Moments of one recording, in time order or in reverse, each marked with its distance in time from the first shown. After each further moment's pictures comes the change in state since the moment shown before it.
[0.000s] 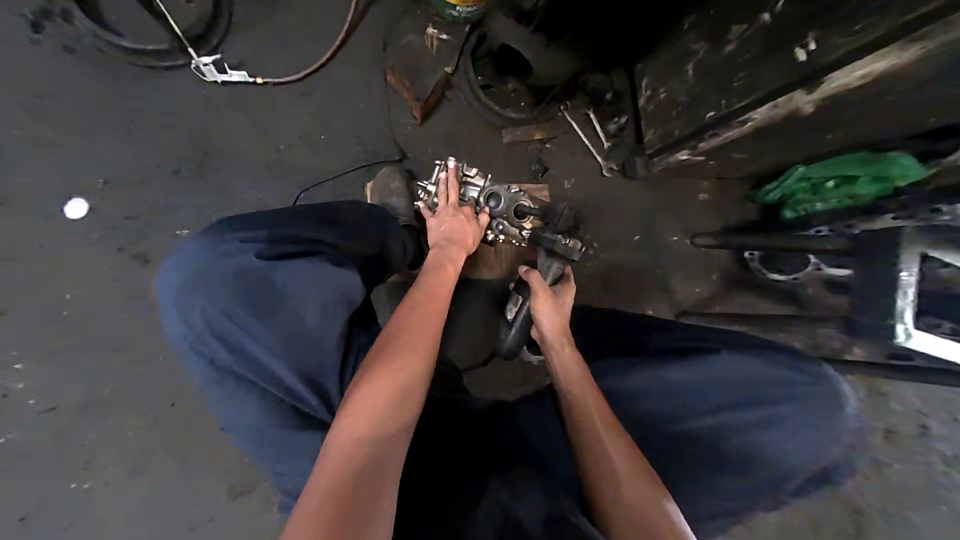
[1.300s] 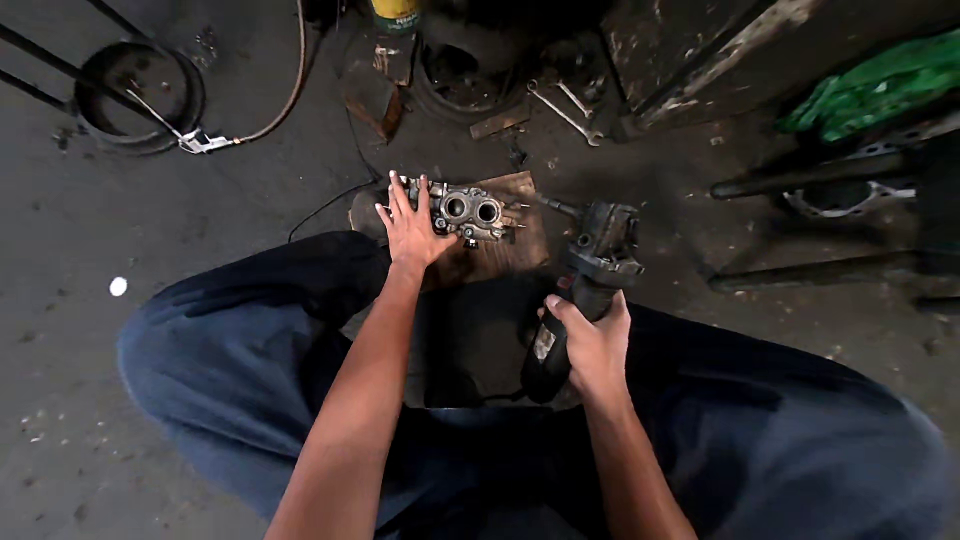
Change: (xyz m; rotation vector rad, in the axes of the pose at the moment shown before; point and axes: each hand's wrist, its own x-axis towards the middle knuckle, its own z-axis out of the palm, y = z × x) left_hand 0.021 -0.012 0.023 0.134 0.290 0.076; right_hand -0.036 -0.046 -0.081 0.083 0.079 -0.057
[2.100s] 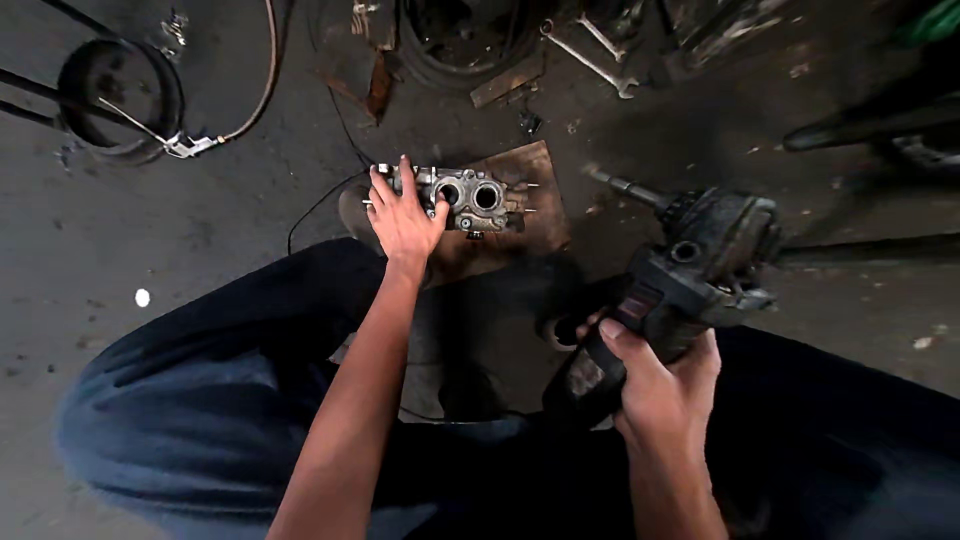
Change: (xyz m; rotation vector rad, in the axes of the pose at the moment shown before) left_hand 0.028 0.013 0.010 0.099 0.138 -0.119; right_hand 0.010 -0.017 -0.016 0.066 0.071 -0.025
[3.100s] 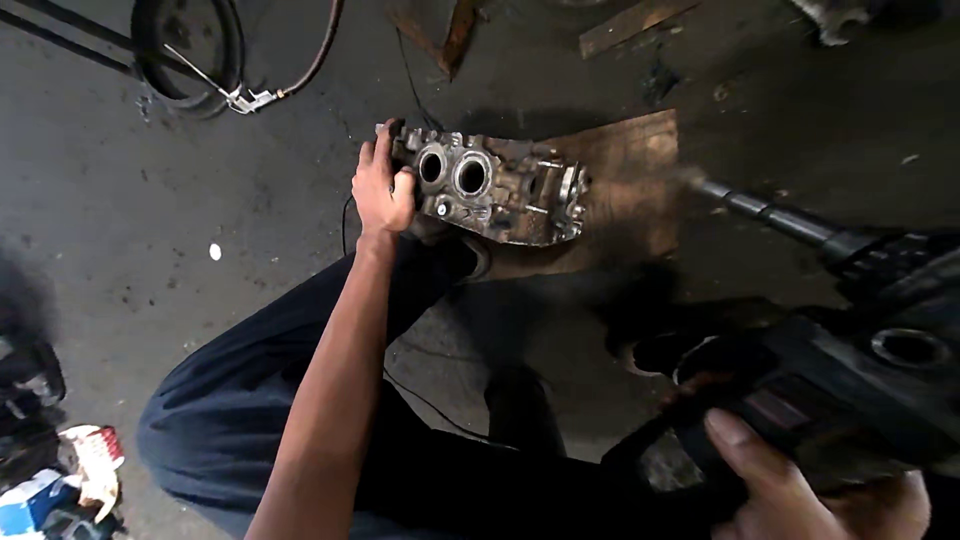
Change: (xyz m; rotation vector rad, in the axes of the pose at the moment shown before) left_hand 0.067 -0.147 -0.015 -0.339 0.013 0.148; right_hand -0.007 -0.002 0.037 0.095 -0.216 0.072
